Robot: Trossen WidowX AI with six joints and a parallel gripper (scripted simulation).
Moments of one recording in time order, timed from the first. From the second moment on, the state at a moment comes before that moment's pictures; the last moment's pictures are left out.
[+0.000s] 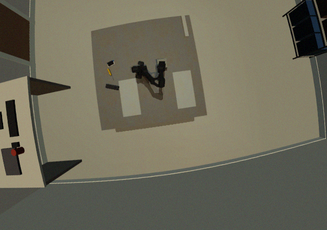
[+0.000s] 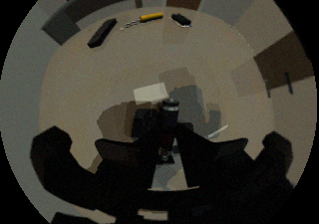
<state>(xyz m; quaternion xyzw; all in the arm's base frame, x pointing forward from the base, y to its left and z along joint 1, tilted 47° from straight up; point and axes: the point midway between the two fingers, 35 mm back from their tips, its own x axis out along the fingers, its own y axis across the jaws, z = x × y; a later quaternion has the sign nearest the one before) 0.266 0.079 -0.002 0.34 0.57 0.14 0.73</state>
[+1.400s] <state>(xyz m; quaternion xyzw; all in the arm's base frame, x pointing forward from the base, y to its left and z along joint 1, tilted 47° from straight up) 0.245 0.087 -0.001 0.36 0.53 0.12 0.76</state>
